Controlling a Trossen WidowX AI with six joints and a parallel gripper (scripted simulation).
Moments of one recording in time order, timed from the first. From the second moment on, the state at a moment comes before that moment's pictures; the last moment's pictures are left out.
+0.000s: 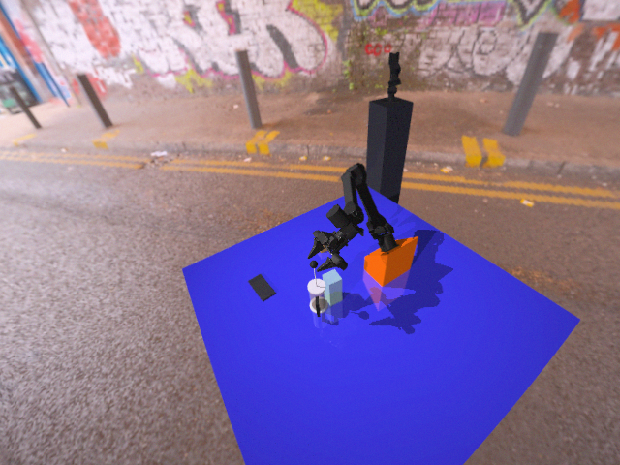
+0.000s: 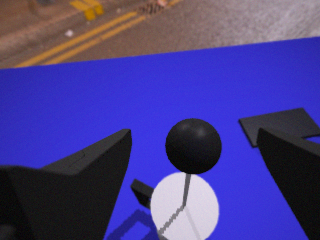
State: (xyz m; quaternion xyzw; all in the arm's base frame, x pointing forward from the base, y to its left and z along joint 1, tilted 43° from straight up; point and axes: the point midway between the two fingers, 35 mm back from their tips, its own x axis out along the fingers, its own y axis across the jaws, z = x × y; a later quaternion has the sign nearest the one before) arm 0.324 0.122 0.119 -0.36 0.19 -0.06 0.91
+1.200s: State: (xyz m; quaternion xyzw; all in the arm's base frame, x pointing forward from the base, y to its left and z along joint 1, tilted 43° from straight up) arm 0.337 0.118 0.112 -0.35 0.17 -0.06 0.92
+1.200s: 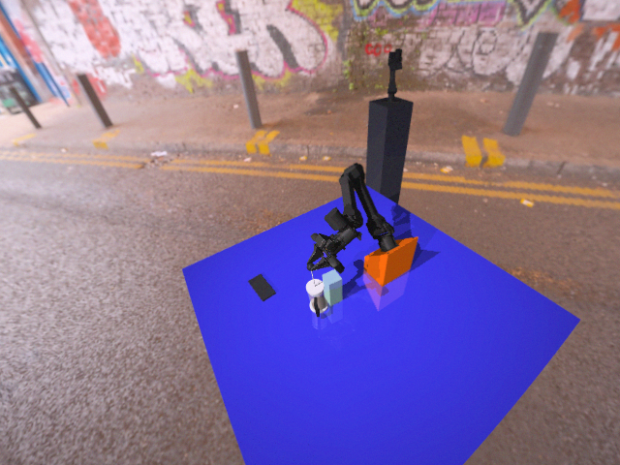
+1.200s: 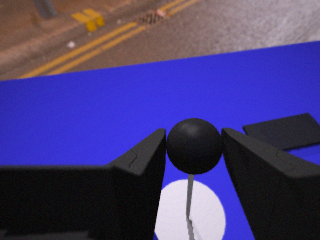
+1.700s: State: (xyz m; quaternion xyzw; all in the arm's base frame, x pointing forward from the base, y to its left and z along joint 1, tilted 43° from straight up) arm 0.347 0.108 0.098 -0.34 0.16 -0.05 0.92
